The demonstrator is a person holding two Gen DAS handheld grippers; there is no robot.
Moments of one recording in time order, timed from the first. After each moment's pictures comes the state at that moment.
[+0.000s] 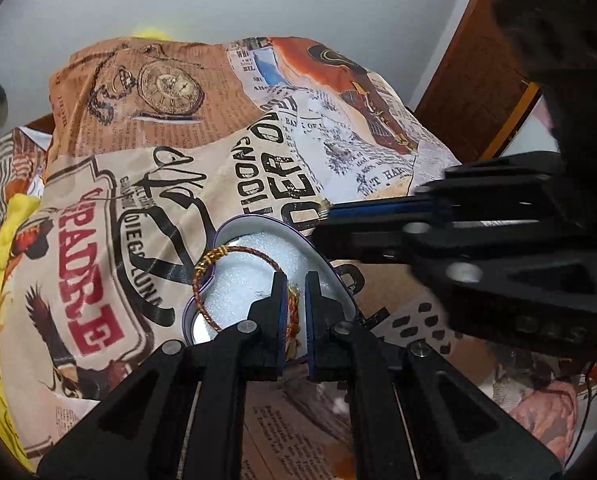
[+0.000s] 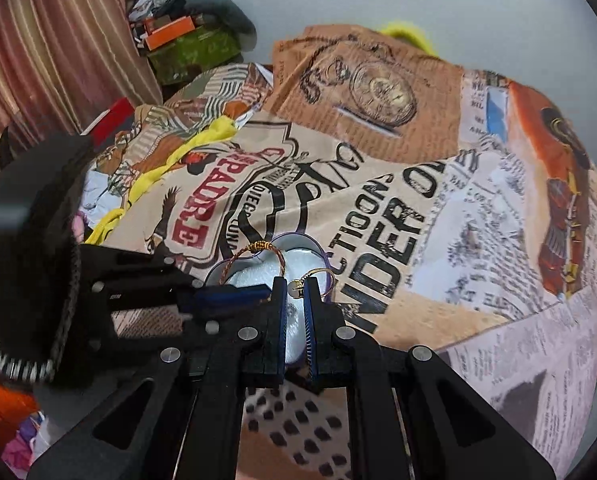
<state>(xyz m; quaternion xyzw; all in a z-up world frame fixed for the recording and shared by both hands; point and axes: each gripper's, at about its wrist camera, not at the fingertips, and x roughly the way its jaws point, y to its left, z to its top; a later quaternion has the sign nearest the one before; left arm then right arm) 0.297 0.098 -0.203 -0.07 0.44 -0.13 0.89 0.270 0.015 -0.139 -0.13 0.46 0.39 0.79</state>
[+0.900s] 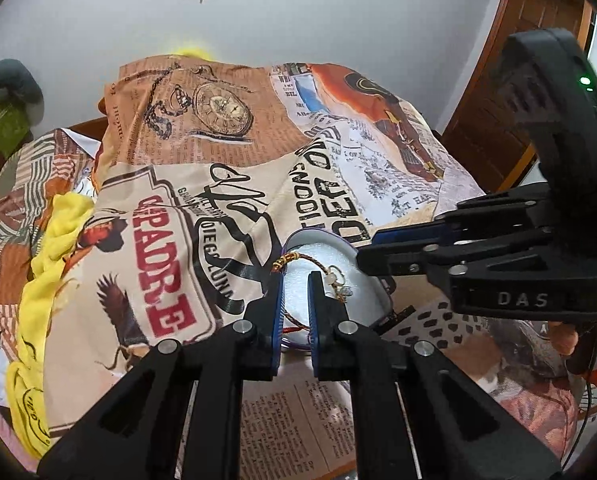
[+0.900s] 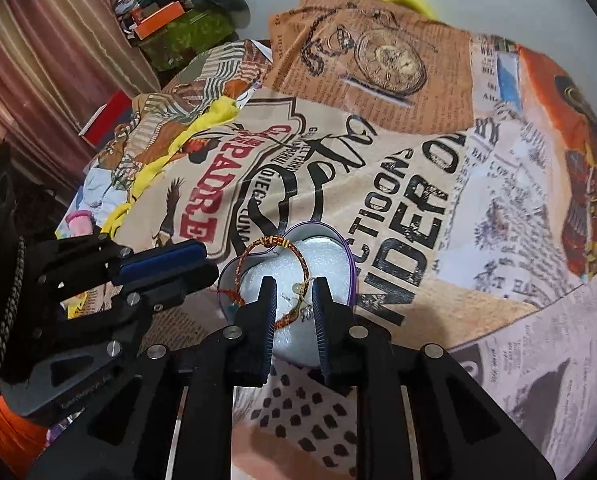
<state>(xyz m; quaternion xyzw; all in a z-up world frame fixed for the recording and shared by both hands) 0.267 0.133 -0.171 -0.07 0.41 -0.07 0.91 0.273 0.025 -0.139 -0.12 0.51 0.38 0.76</state>
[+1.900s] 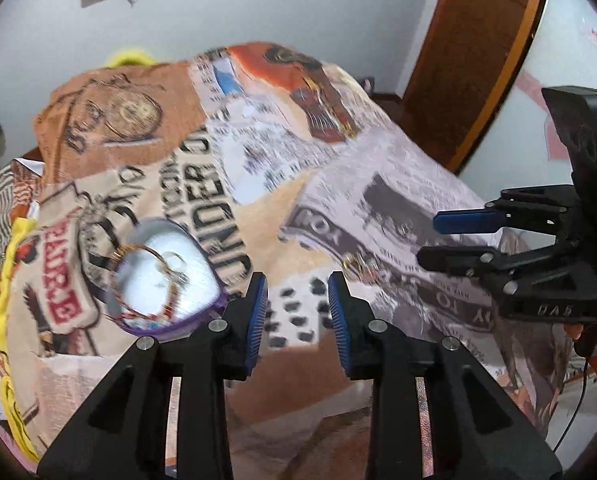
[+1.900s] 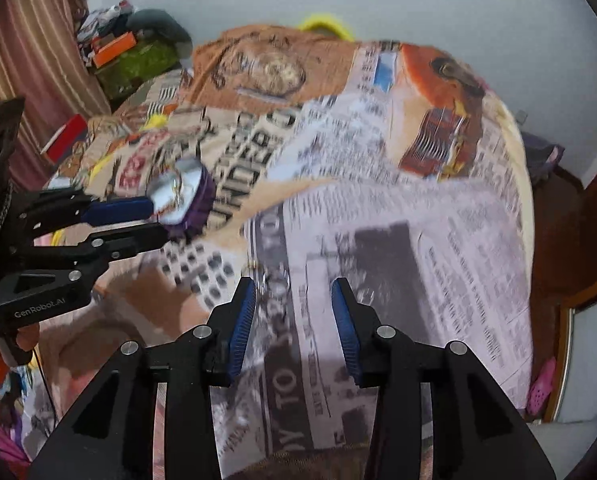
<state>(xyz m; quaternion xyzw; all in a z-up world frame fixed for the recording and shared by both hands) 0.264 0.002 -0.168 -0.02 0.45 -0.13 0.88 0.227 -0.132 -0.129 -0.12 0.48 0.29 0.82</state>
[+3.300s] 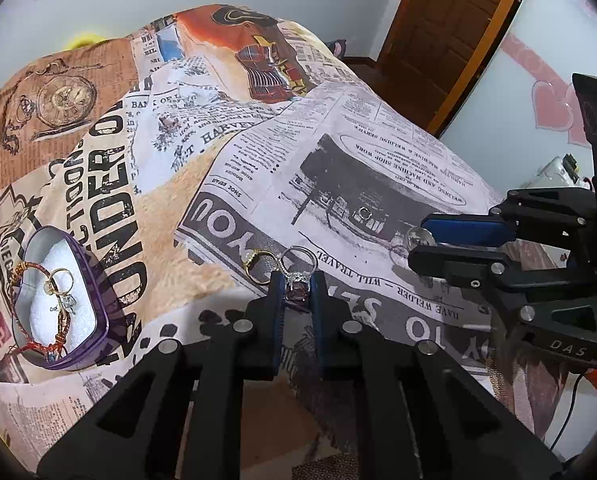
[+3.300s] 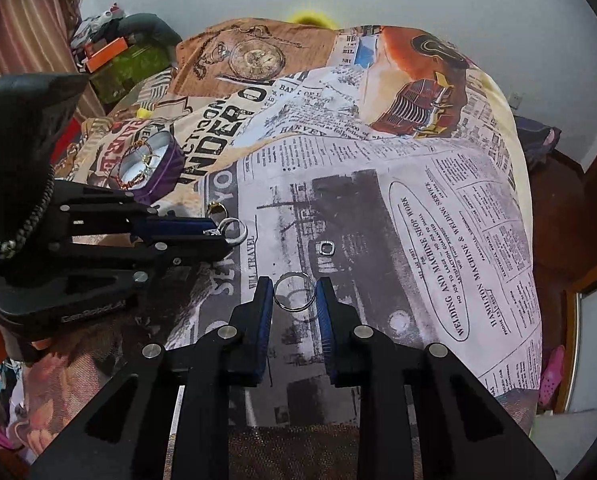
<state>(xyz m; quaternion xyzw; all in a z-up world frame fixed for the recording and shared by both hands) 0.300 -0.060 -0.205 -0.01 0.49 -0.18 0.85 0.229 -0.174 -0.155 -0.09 0.47 0.29 0.83</state>
